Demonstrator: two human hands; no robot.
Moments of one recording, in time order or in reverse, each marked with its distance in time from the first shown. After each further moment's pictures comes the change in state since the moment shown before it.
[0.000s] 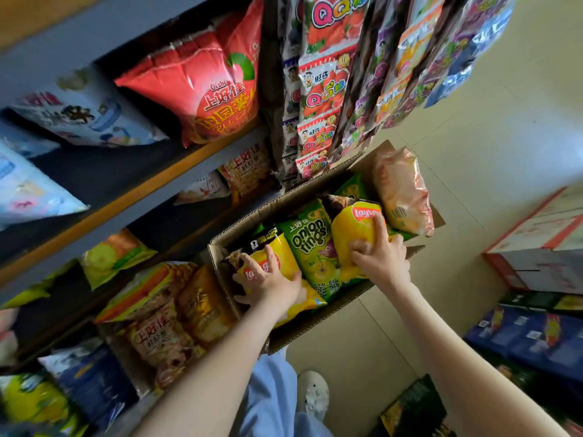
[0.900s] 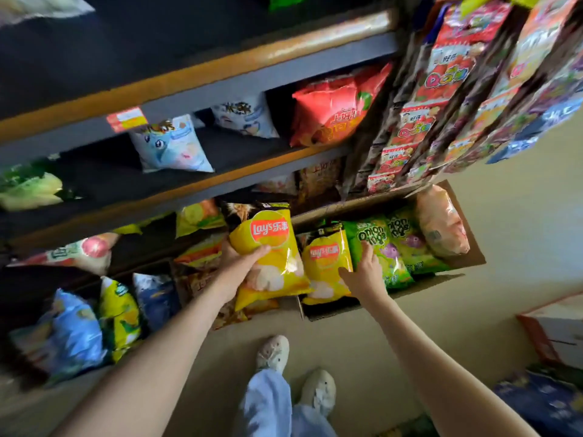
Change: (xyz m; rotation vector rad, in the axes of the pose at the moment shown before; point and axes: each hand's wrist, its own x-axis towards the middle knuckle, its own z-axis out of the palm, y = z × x) left_hand -0.086 -0.173 -0.108 -1.161 0.153 -0.026; right_hand -0.124 -0.082 0.038 0.068 -0.159 -0.308
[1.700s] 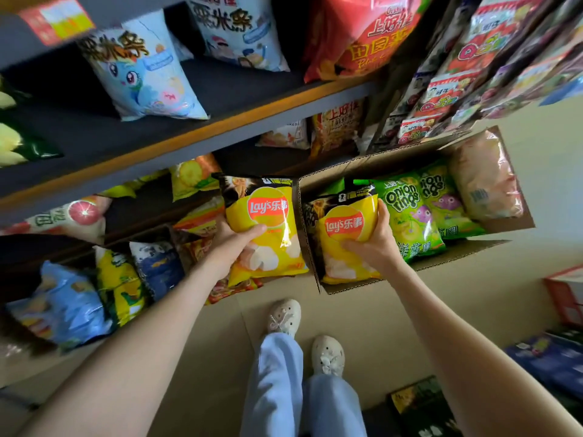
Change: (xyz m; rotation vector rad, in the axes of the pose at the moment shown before) left_hand 0.064 -0.054 -0.021 0.115 -0.031 -0.073; right_hand 0.041 0.029 0.053 0.292 -0.100 0.003
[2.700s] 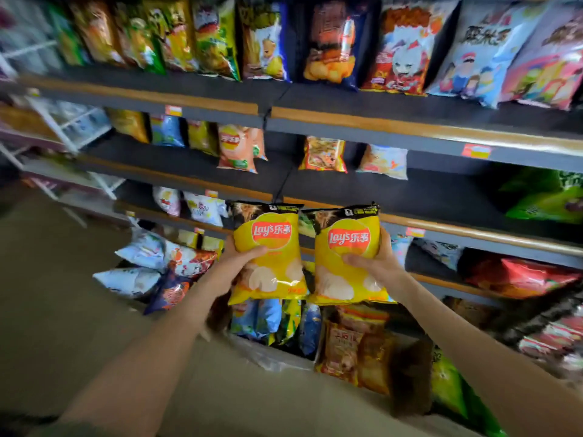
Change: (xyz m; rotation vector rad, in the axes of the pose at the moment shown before) left_hand -0.409 -0.044 -0.421 -0.574 0.397 0.331; right_hand -0.376 -0.401 0.129 0.188 -0.596 -0.545
